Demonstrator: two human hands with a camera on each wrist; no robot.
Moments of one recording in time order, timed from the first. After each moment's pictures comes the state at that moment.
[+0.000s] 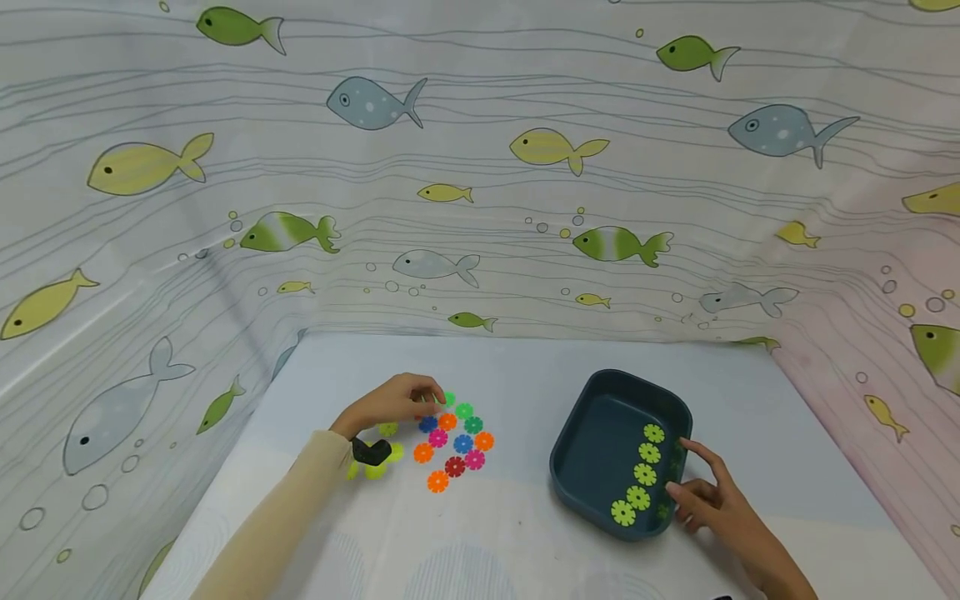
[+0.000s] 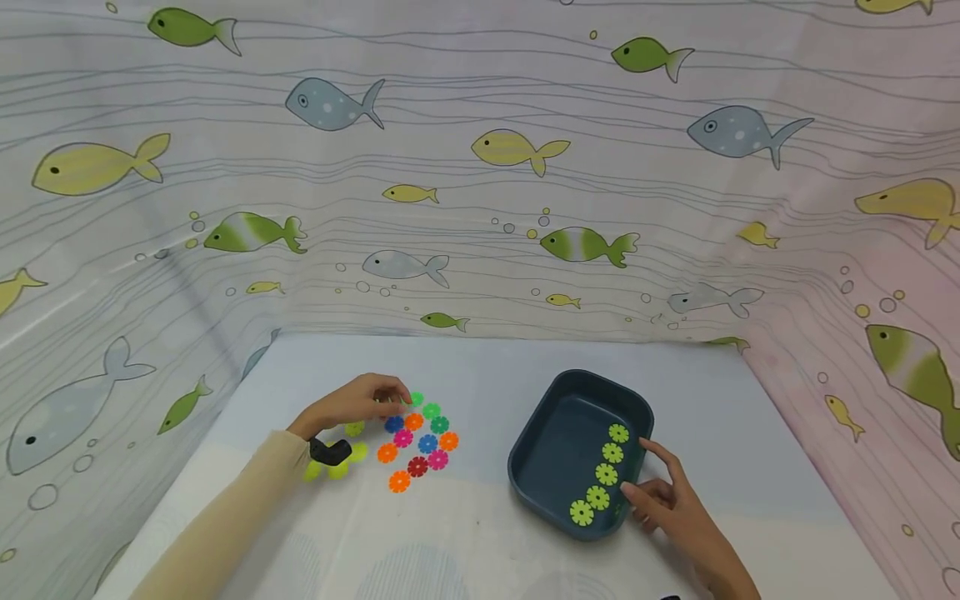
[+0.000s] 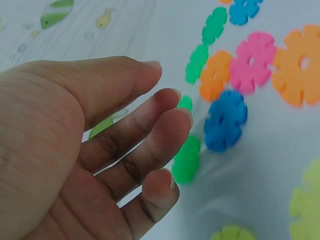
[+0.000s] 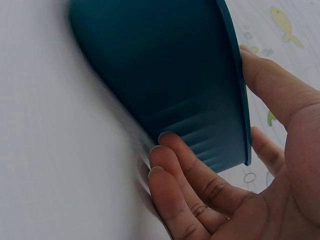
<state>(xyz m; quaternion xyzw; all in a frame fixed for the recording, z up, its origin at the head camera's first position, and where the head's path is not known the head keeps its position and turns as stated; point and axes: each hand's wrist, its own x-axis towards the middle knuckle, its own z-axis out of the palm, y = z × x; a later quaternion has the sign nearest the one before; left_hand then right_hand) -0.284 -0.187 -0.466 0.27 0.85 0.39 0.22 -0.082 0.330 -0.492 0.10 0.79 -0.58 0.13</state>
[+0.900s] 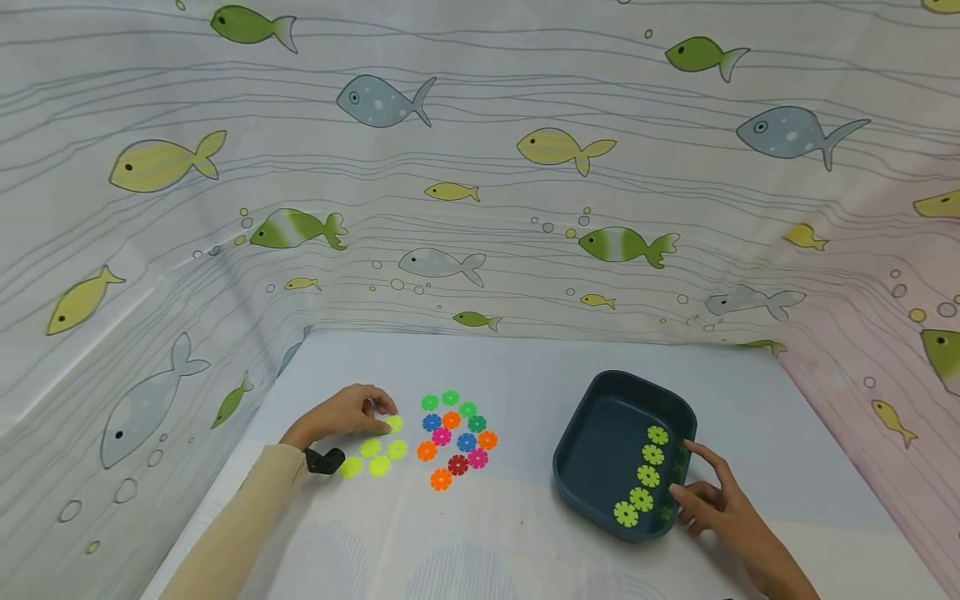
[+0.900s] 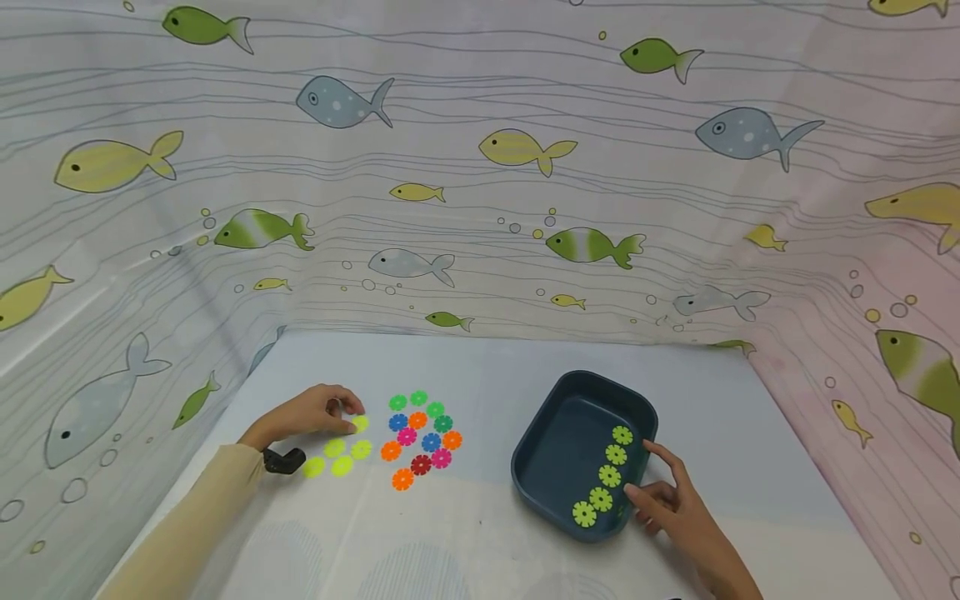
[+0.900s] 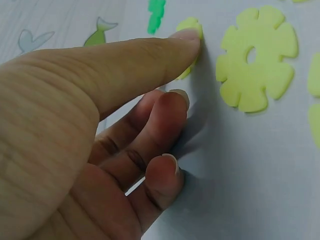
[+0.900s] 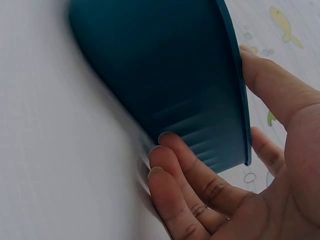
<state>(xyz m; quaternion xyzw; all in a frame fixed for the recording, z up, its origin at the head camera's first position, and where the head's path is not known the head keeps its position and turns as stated) -0.267 -0.271 -0.477 0.21 0.90 0.34 0.18 -0.081 0.330 -0.492 0.10 0.79 -0.59 0.13</state>
